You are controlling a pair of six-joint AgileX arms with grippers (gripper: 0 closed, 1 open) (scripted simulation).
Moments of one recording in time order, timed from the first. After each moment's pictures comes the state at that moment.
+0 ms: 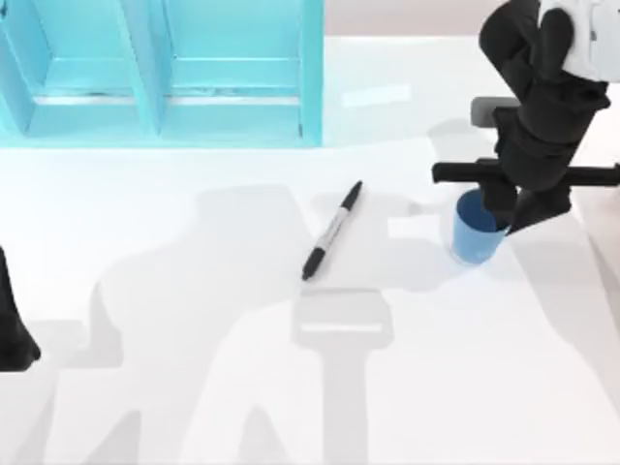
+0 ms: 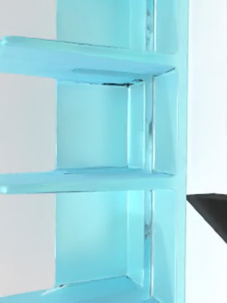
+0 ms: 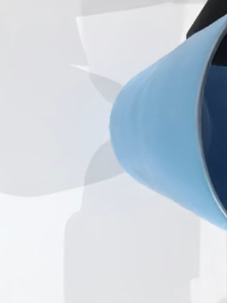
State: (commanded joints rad) left arm 0.00 0.00 0.00 0.00 0.00 0.00; right arm 0.33 2.12 1.64 -1.06 -0.03 0.34
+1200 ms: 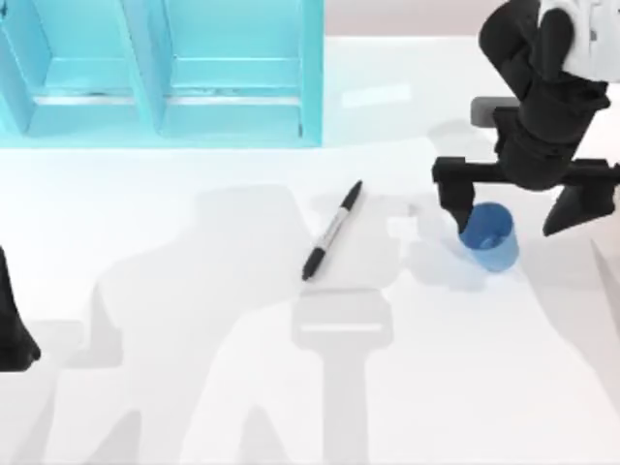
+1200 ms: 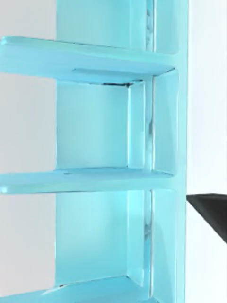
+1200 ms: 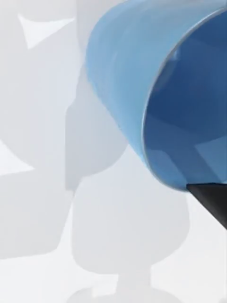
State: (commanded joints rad) left arm 0.00 0.00 0.00 0.00 0.00 0.00; right arm 0.33 2.12 1.64 -1.06 -0.03 0.34
